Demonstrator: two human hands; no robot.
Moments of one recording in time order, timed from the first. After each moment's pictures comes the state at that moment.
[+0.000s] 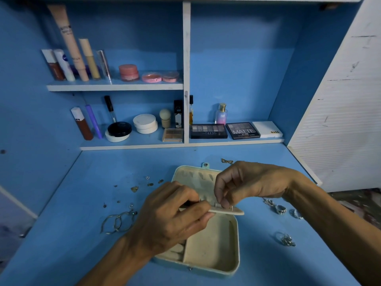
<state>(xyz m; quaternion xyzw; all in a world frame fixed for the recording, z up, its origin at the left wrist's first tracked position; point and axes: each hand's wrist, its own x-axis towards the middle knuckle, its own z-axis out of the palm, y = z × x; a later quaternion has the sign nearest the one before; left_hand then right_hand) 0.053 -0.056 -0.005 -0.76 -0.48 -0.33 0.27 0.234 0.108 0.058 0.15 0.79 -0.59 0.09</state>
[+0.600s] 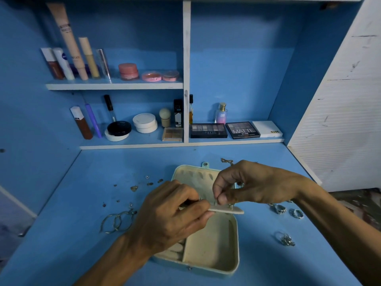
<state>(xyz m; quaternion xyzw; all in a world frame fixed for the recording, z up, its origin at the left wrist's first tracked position) 0.053 -0.056 -0.005 -0.77 -0.49 -0.33 0.26 0.240 0.096 0.067 0.15 0.87 -0.47 0.04</state>
